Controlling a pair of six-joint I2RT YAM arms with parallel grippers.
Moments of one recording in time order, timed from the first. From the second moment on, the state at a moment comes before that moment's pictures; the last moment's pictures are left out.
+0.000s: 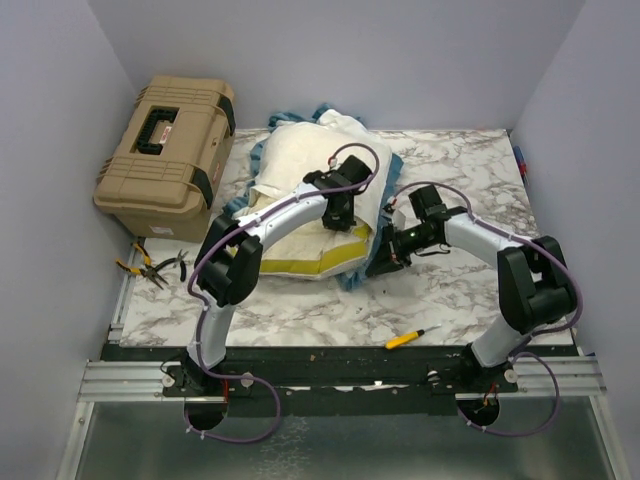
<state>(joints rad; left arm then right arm) -0.74 2.03 1.71 -0.77 -0.17 -0.63 0.33 1.67 0.98 -0.55 -0.94 0.37</state>
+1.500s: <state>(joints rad) -0.09 1.19 1.05 -0.87 -0.09 -0.57 0.98 1.76 1.53 -0.53 -0.13 0.07</state>
